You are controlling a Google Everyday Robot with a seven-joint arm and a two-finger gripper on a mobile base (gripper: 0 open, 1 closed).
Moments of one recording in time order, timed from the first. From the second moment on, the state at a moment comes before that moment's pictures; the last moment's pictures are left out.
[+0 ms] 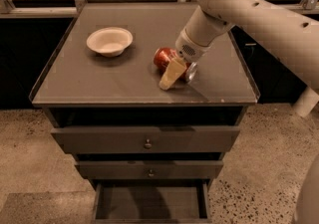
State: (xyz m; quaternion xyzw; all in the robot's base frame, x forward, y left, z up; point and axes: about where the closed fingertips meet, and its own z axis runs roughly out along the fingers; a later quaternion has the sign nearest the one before) arm 0.637 -0.065 0.823 -0.51 0.83 0.11 0.19
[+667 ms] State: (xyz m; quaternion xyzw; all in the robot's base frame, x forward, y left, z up) arm 0.637 -0.065 0.823 -0.51 0.83 0.11 0.19
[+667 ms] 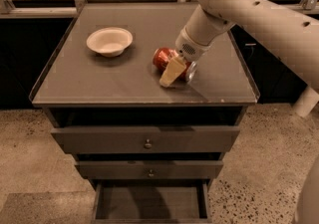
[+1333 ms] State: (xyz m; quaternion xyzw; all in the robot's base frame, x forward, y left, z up) arm 0.637 -0.065 0.830 -0.51 0.83 0.11 0.19
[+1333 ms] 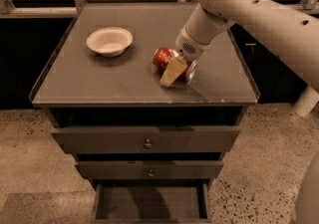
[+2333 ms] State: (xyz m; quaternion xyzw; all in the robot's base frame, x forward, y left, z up) arm 0.506 -0.060 0.910 -0.45 0.85 0.15 0.24
